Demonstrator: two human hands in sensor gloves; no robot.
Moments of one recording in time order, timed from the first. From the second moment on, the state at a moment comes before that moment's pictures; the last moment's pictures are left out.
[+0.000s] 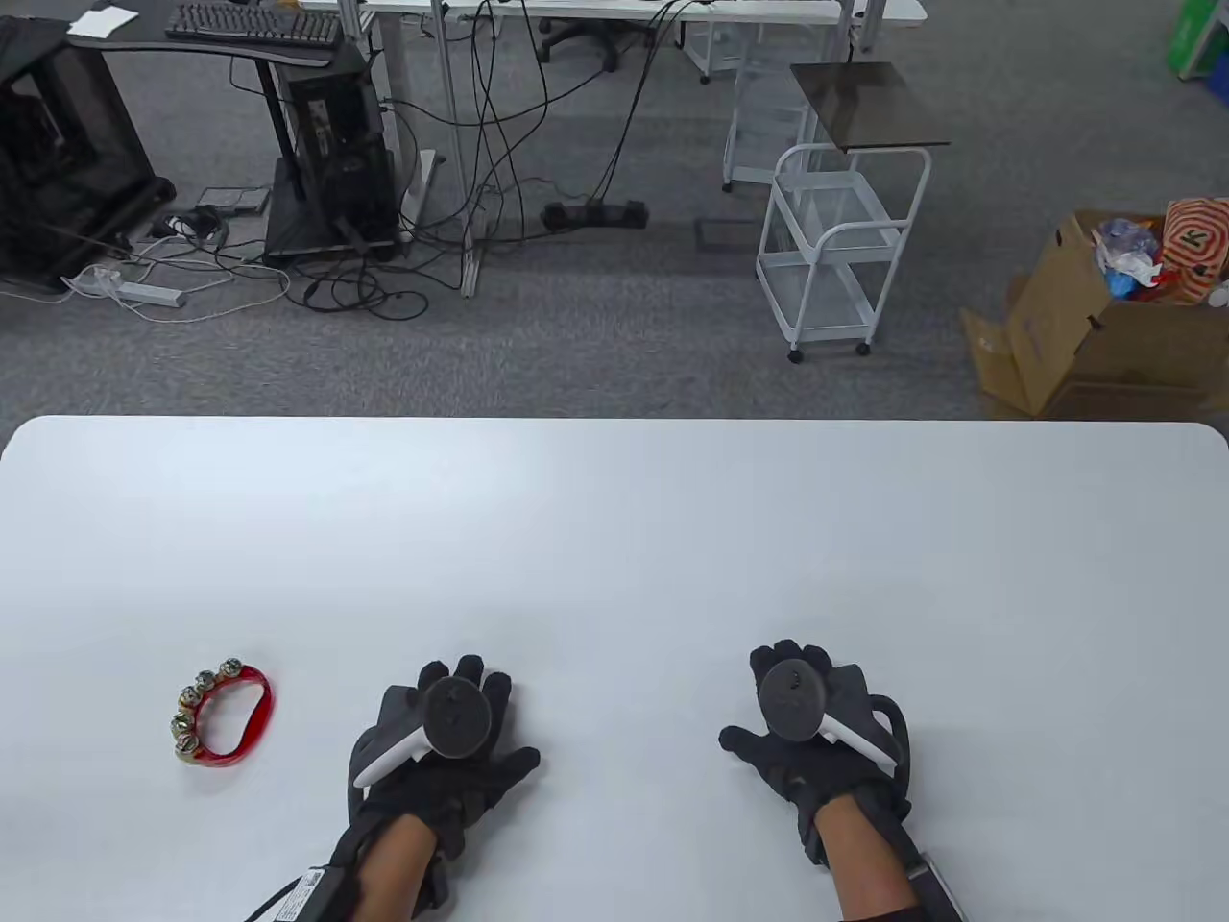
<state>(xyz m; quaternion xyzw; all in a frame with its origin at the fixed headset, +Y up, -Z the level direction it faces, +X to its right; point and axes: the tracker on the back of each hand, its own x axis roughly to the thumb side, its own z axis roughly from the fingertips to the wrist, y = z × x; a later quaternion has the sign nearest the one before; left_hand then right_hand) -0.189 -0.783 -0.330 -0.24 -0.12 0.17 0.95 0.169 -0.765 -0.352 0.10 0.14 0.98 0.09</state>
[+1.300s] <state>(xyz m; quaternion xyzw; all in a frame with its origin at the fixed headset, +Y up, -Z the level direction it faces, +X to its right) -0.279 -0.752 -0.328 -0.14 0.09 0.24 0.96 0.165 -0.756 -0.340 0.13 0.12 0.98 0.11</state>
